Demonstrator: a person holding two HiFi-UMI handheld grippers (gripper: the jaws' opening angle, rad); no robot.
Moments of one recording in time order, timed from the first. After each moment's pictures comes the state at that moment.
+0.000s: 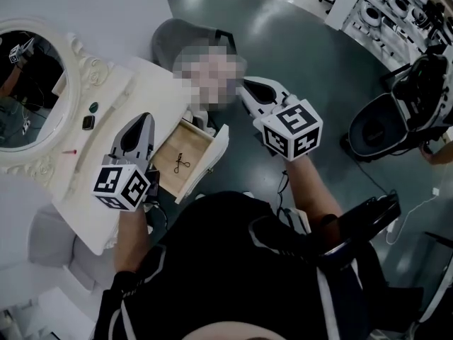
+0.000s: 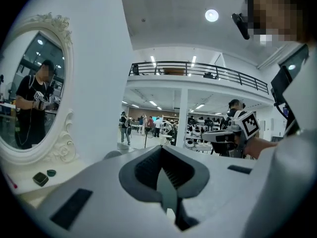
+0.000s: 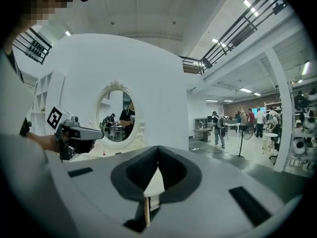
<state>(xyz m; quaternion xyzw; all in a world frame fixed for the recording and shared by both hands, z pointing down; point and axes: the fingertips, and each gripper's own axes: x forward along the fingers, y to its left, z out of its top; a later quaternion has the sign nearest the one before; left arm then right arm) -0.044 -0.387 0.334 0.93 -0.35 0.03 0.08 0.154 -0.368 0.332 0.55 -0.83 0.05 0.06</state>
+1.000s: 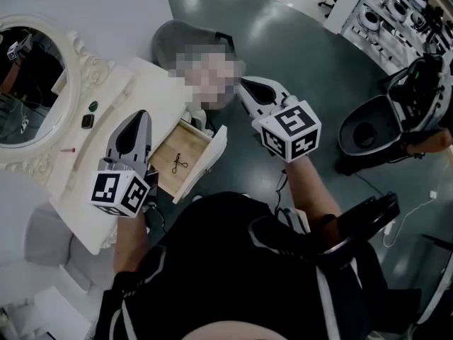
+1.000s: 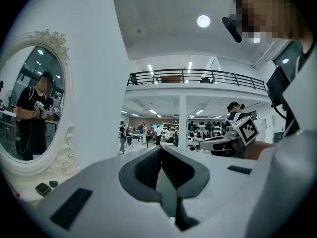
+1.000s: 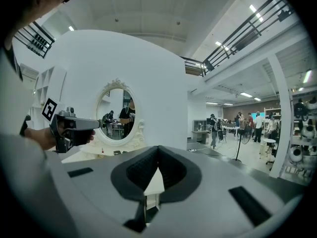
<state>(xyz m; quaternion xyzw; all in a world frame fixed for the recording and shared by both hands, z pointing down) -0.046 -0.372 0.301 0.93 -0.36 -0.01 0.04 0.152 -0.364 0.325 0.56 -0.82 0.03 0.08</state>
